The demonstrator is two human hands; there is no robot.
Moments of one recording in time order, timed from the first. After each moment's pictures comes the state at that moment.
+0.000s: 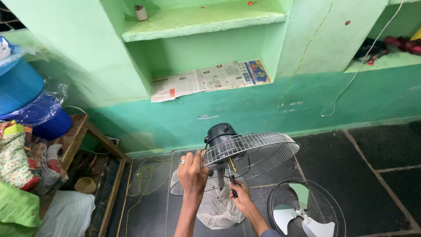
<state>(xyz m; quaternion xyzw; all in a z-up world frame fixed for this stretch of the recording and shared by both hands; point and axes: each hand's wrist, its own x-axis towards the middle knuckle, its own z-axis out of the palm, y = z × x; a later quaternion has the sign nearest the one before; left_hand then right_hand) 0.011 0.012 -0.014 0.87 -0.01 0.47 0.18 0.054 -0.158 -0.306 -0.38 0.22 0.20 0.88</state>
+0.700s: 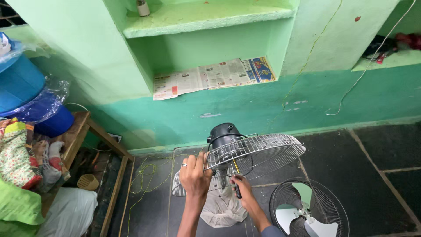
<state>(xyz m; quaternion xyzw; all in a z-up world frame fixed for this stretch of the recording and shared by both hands) 0.011 0.011 -0.014 0.87 -0.01 0.46 0.17 0.080 -0.160 -0.310 -0.54 0.18 0.20 0.79</state>
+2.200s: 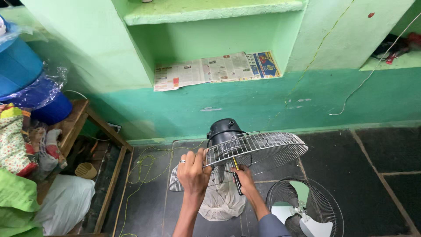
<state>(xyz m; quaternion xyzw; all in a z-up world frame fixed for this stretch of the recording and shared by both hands) 0.011 0.004 -0.006 0.86 0.00 0.48 0.16 0.125 -0.164 -0.315 -0.59 0.16 0.16 0.78</state>
